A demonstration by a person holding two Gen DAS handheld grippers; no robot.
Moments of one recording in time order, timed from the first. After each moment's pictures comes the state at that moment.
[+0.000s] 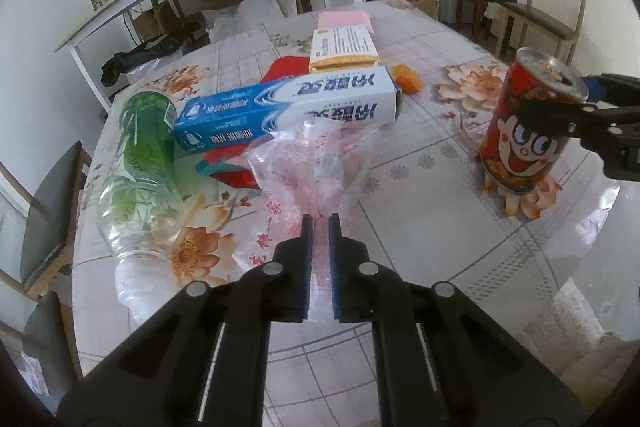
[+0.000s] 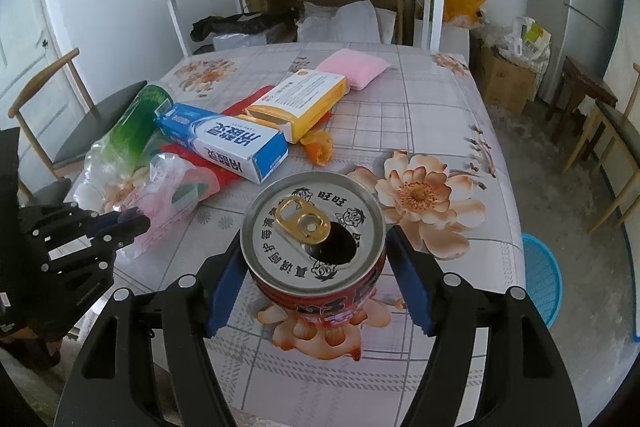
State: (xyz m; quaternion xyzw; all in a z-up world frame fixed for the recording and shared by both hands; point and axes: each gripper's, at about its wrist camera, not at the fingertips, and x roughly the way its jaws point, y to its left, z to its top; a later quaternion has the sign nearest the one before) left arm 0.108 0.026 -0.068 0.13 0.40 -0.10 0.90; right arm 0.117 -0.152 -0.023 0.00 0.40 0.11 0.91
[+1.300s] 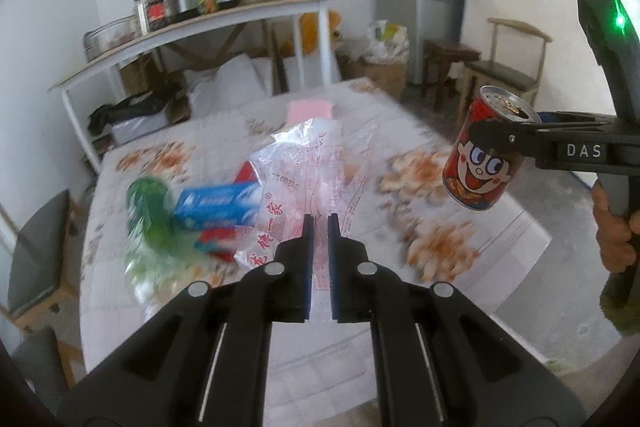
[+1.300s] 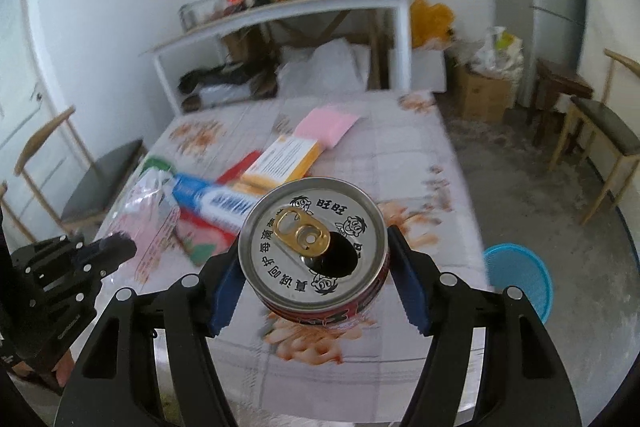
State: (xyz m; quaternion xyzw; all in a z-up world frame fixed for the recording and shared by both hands) left arm 0.078 0.006 0.012 0.09 0.30 -0.18 0.93; right arm 0.094 -0.192 0.044 0.06 0.34 0.07 0.94
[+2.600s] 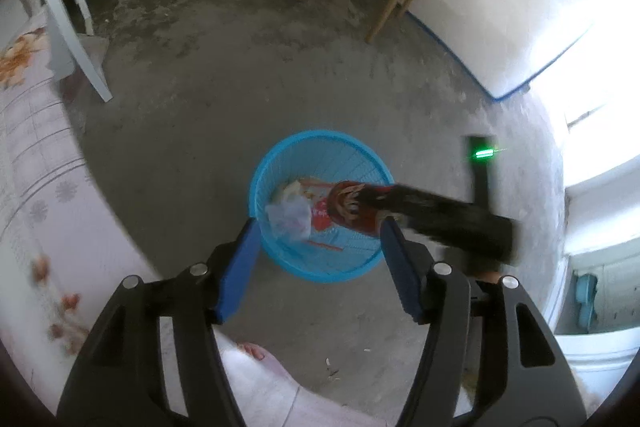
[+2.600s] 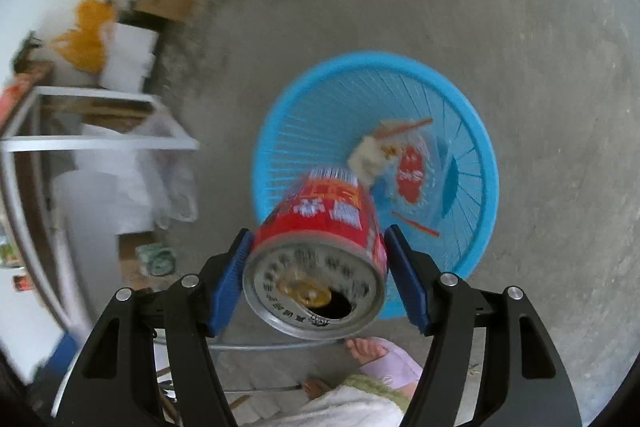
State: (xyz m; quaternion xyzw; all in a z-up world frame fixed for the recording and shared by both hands) left arm 0.317 -0.399 -0.106 0.12 0.56 -0.40 0.72; right arm 0.191 -0.586 -0.299 0.55 0.48 -0.20 0.65
